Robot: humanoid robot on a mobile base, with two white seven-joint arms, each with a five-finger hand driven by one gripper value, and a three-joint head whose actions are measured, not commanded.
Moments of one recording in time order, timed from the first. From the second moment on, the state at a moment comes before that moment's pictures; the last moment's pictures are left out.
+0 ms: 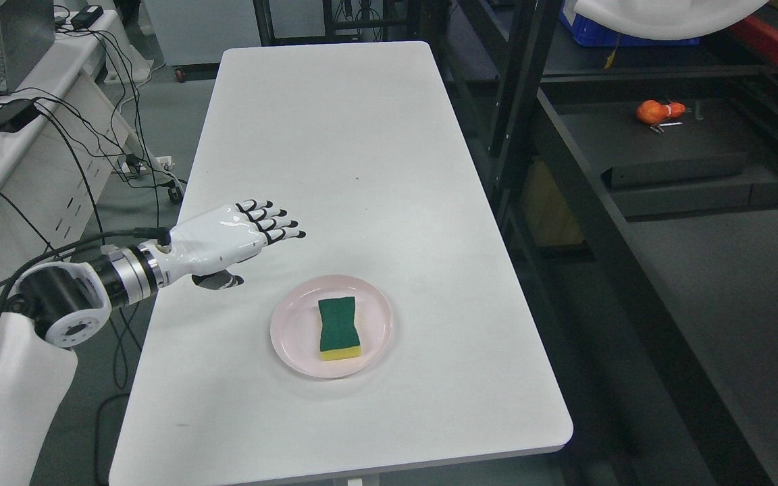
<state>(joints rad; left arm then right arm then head) -0.71 0.39 -0.16 -1.34 -1.06 -0.78 -0.46 -0.08 0.00 -0.21 0.00 -0.12 0.00 -0.07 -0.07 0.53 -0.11</state>
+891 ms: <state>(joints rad) -0.72 0.35 -0.29 -1.27 -1.13 -0.78 -0.46 -0.08 0.00 -0.21 0.00 -0.12 0.00 -0.07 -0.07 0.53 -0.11</state>
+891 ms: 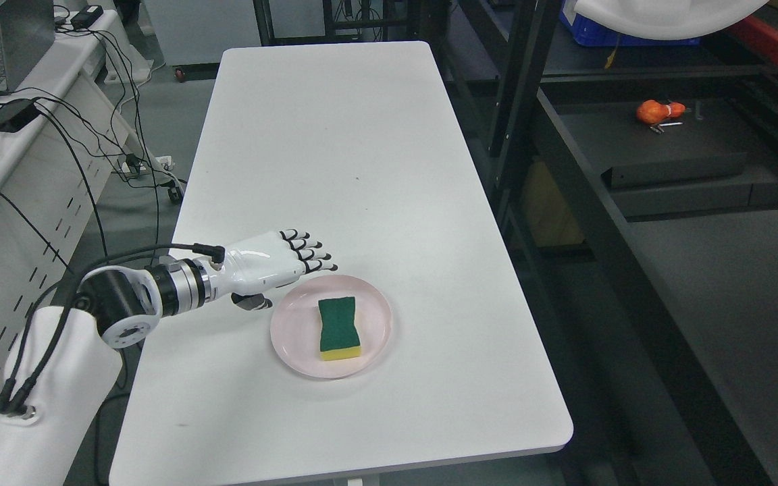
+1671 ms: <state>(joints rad) -0.79 0.26 -0.37 -1.20 -1.19 -0.78 -0.46 -0.08 0.00 -0.21 0.00 -0.12 0.00 -0.07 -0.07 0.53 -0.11</state>
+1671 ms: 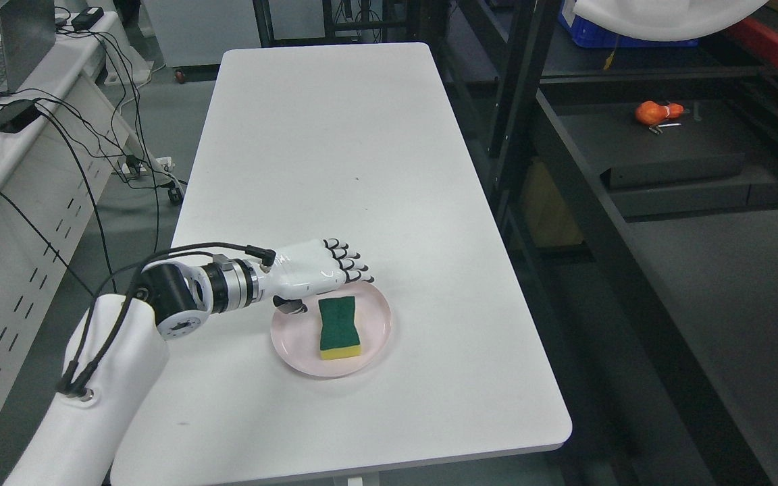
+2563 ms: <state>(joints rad) -0.77 0.25 -0.35 -1.14 -1.20 -0.78 -0.46 -0.08 0.00 -0.21 0.00 -0.12 0.00 -0.07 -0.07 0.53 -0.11</state>
